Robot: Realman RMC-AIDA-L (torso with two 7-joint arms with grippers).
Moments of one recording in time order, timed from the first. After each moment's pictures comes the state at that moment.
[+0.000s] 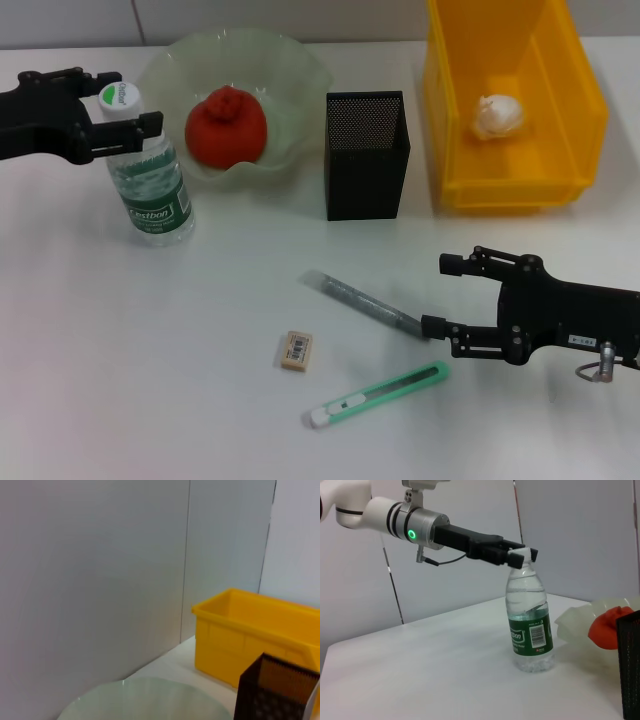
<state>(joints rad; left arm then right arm) -0.44 -2.06 0.73 1.06 1.99 1.44 -1.58 0.44 2.08 -0.62 -0.39 -2.02 -1.59 0.94</state>
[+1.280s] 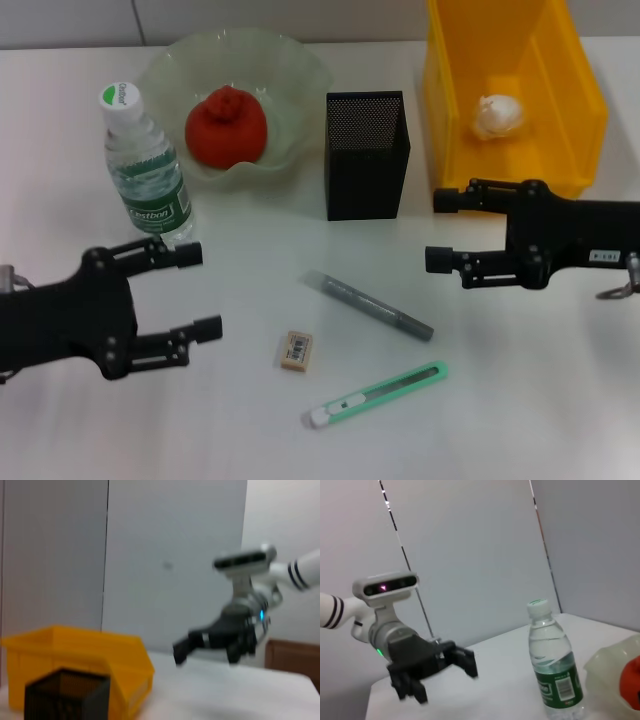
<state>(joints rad) -0.34 -2.00 0.74 0.52 1.85 1.82 -0.97 0.55 2.05 -0.63 -0.57 -2.01 -1.75 1.28</state>
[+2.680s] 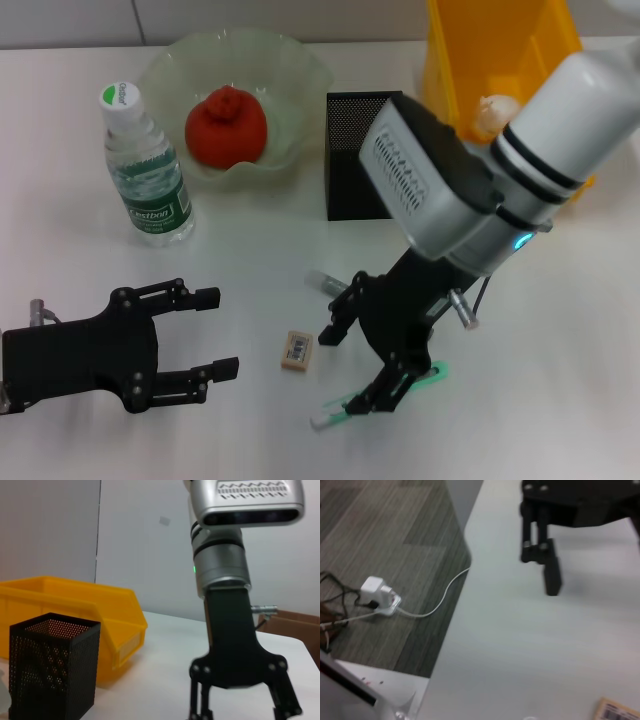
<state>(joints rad) -0.36 -2.01 0.75 0.44 1.95 1.73 -0.91 0.93 2.09 -1.52 -0.71 -2.13 -1.53 1.60</state>
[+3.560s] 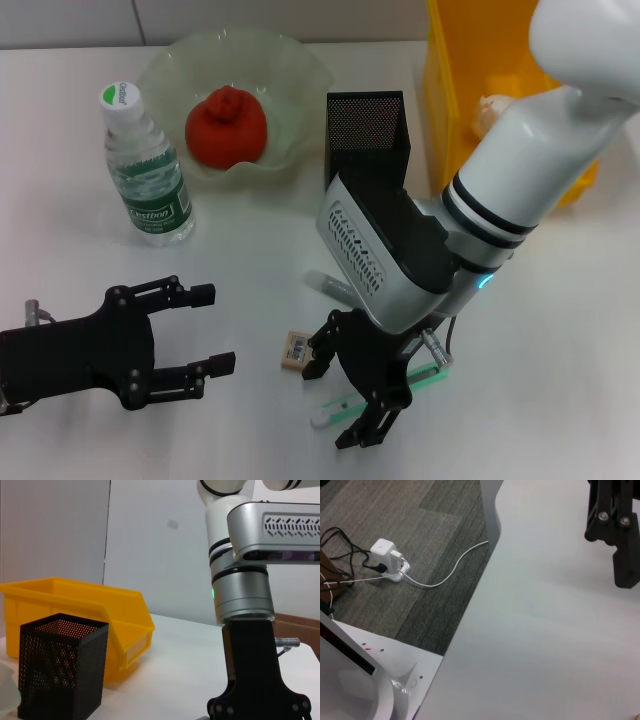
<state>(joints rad) -0.35 -2.01 0.73 0.44 1.94 1.73 -0.92 0.93 2.09 -1.81 -0.73 -2.00 -1.39 1.60</state>
